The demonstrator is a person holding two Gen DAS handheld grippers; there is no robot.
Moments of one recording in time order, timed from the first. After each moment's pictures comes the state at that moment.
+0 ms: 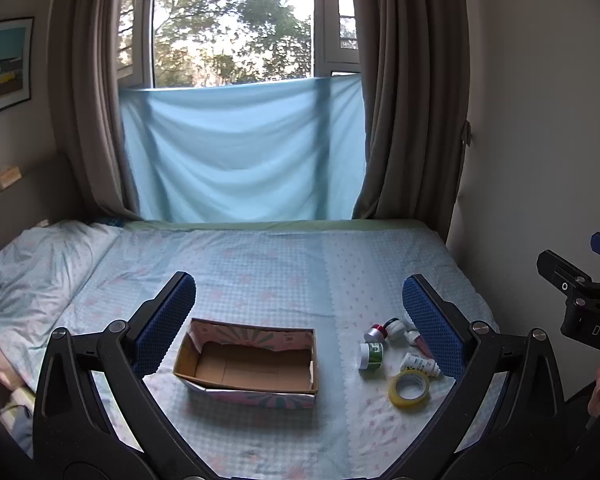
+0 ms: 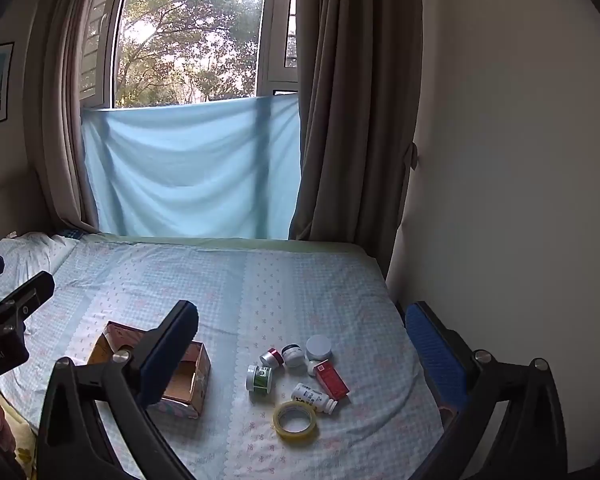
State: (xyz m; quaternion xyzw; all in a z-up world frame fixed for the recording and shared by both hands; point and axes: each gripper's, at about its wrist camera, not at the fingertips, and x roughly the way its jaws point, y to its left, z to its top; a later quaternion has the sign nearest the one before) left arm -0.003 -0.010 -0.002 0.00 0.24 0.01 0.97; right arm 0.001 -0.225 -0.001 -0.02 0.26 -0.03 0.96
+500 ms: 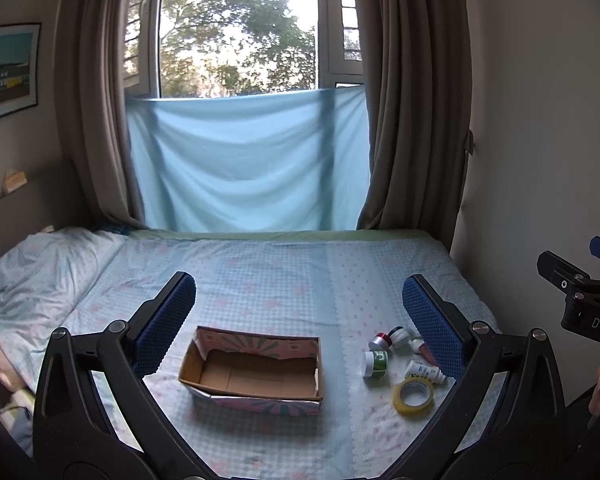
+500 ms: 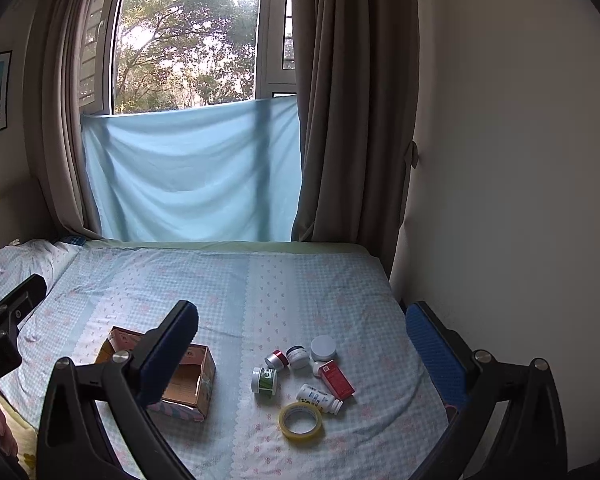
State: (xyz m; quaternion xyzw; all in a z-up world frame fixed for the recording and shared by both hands) left arm -0.010 -0.007 0.001 0.01 0.22 0.01 0.98; right arm -0.001 -0.230 -0.004 0.00 0.26 -0.03 0.97
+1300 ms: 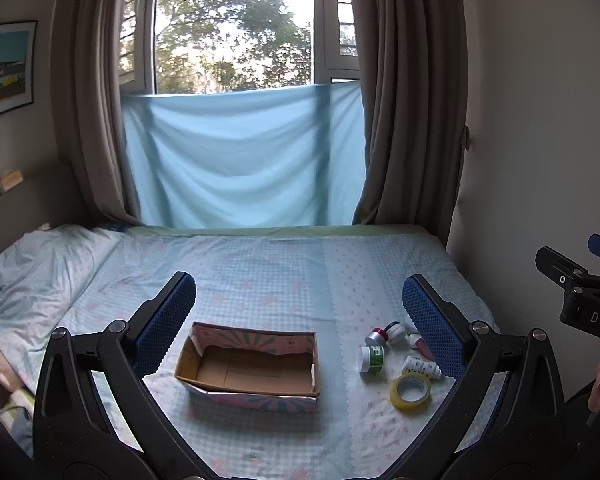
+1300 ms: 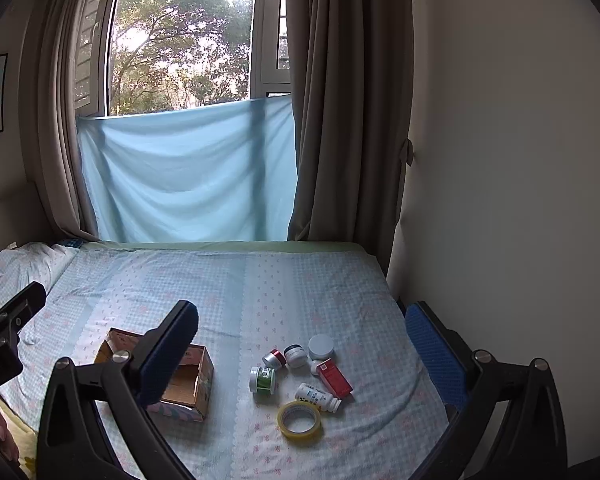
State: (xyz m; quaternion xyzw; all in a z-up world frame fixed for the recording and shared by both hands) left arm -0.012 -0.008 -0.003 0.01 0.23 0.01 0.97; right arm -0.003 -0.230 -0.001 0.00 0.26 -0.04 0.96
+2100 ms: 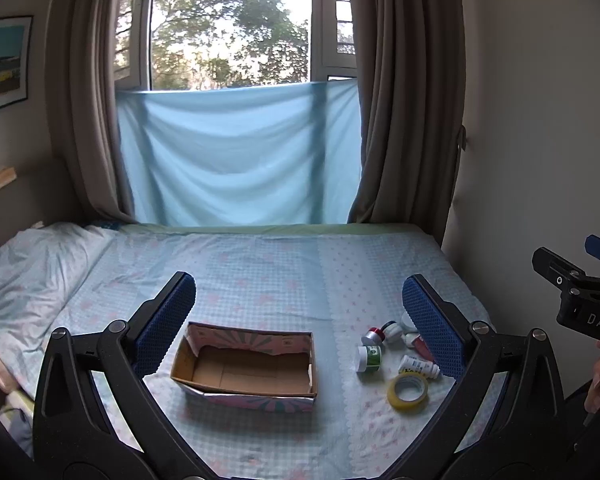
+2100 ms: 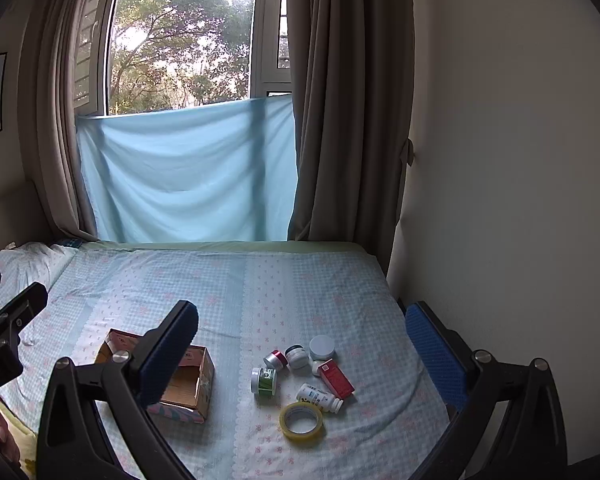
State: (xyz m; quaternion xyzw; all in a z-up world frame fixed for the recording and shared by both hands) left arm -0.003 0.001 -0.004 0.00 0.24 -0.01 0.97; right arm 0.000 -0.229 0.000 0.00 0.26 -0.04 0.96
